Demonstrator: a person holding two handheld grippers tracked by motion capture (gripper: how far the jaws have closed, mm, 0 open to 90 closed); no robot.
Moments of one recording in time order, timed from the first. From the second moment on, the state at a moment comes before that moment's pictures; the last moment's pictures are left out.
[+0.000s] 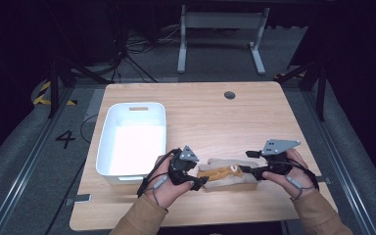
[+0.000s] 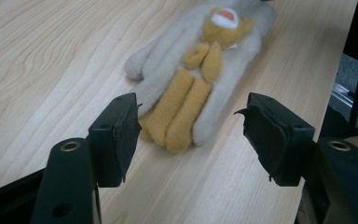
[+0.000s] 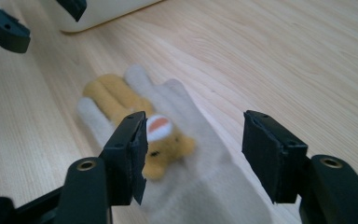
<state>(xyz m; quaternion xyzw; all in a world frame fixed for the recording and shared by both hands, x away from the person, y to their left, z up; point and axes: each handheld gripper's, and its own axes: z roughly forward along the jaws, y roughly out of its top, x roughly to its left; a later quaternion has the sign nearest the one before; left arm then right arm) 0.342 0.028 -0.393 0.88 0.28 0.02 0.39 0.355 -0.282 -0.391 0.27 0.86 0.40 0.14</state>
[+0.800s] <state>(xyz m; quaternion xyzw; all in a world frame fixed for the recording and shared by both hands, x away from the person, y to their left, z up) 0.355 -0.004 -0.388 0.88 0.25 0.01 0.40 0.344 -0.349 -0.394 0.37 0.83 0.38 0.17</state>
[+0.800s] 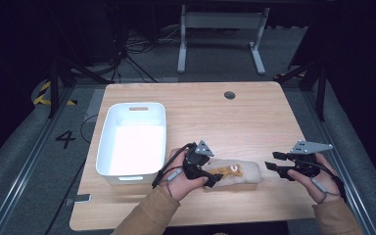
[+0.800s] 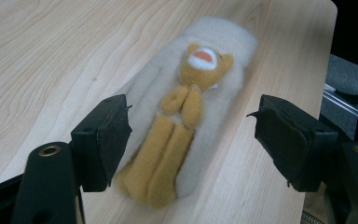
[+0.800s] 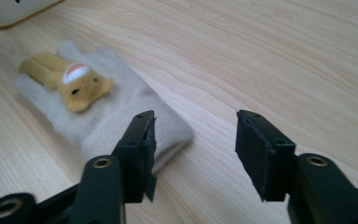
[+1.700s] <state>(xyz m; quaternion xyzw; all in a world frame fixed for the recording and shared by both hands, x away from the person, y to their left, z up) 0.361 -0.044 -0.397 0.90 0.19 0.00 0.39 0.342 -0.379 -0.389 0.42 0.81 0.37 0.14</state>
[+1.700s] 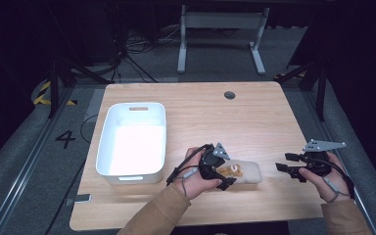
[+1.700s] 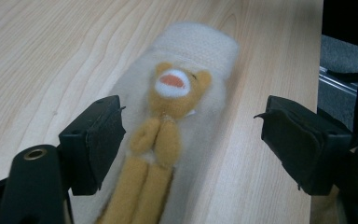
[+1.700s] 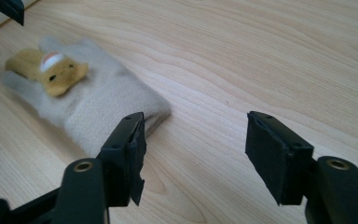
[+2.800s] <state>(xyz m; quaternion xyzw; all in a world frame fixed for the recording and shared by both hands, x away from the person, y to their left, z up) 0.392 -0.109 -0.421 0.93 0.14 -0.01 0.33 0.330 -0.396 -0.392 0.43 0.80 0.39 0.14</state>
